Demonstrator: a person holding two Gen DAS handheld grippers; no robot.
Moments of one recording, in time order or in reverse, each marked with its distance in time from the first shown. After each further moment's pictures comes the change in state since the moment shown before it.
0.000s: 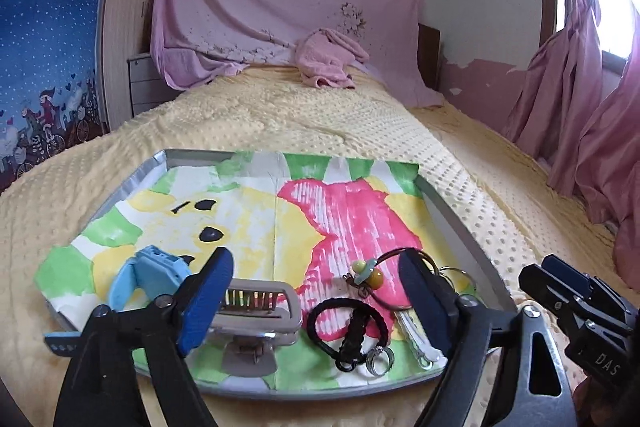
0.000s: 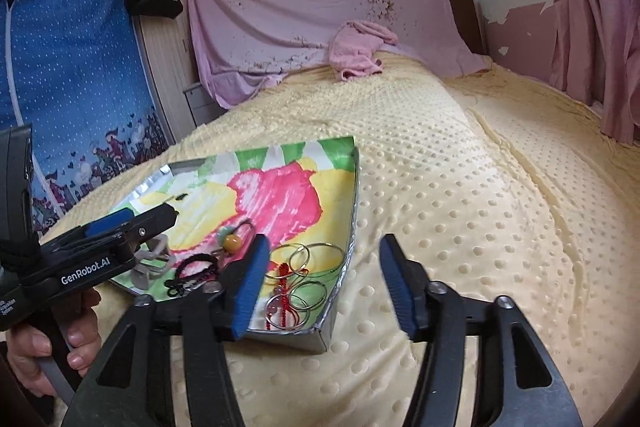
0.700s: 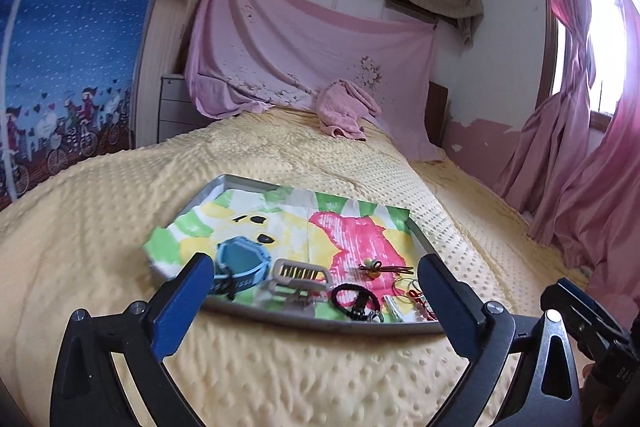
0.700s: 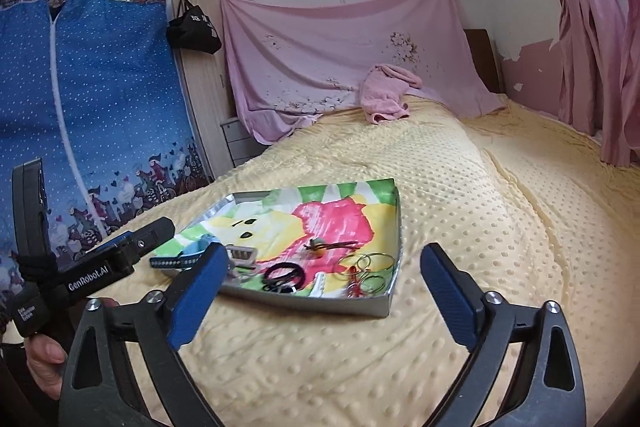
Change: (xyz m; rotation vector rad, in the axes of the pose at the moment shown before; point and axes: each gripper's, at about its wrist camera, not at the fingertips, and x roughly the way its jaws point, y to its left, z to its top) left arm -0.116 0.042 -0.019 -0.132 -0.155 -0.004; right arm -0.110 0.040 -0.010 -0.025 -0.136 0.088
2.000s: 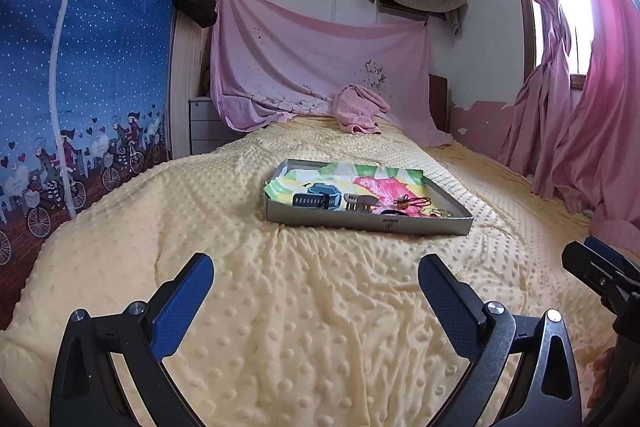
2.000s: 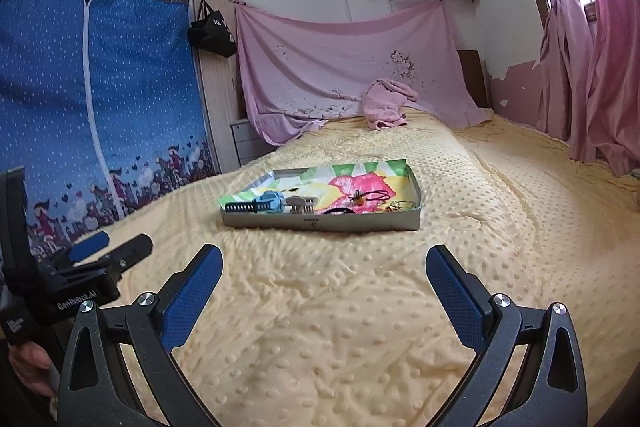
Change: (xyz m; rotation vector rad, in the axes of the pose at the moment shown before) left arm -0.151 0.056 -0.068 0.140 -0.033 0.074; right arm -0.146 0.087 -0.088 -0.048 -0.050 -0.062
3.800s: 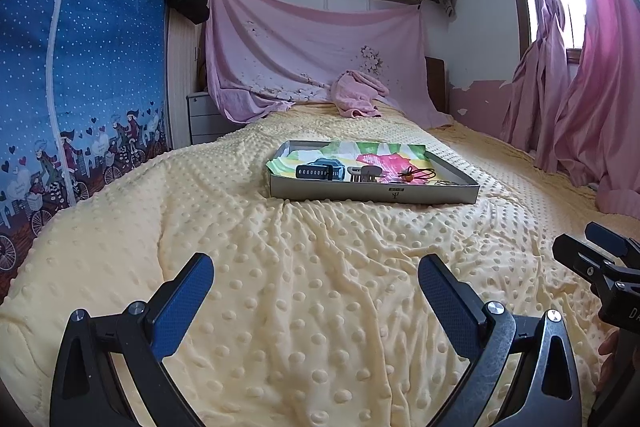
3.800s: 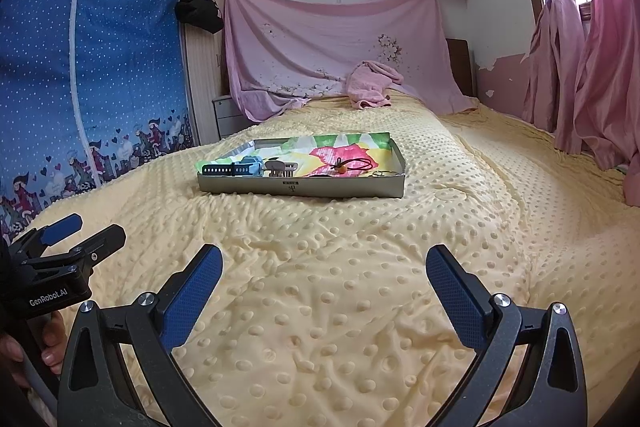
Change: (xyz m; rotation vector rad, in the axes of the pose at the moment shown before) left arm 0.001 -0.001 -0.024 0.055 0.032 0.014; right arm 0.010 -0.002 -0.022 -0.026 0.066 -0.076
